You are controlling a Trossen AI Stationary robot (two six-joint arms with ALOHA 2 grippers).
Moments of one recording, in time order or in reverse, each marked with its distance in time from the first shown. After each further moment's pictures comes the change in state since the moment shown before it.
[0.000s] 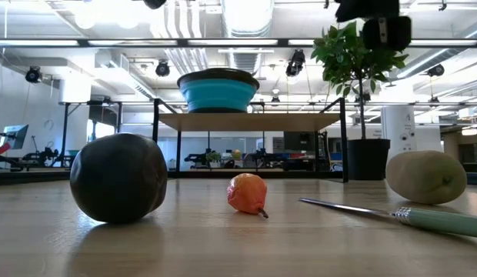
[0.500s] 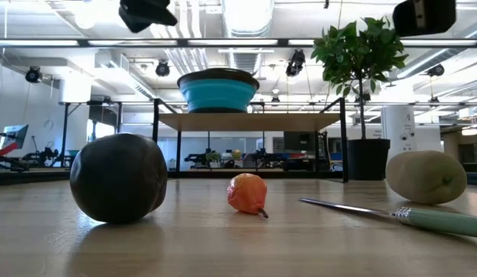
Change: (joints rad) left arm -0.215 0.004 -0.221 0.068 -0.042 -0.167; right arm 0.171 0.000 0.002 0.001 0.092 0.248
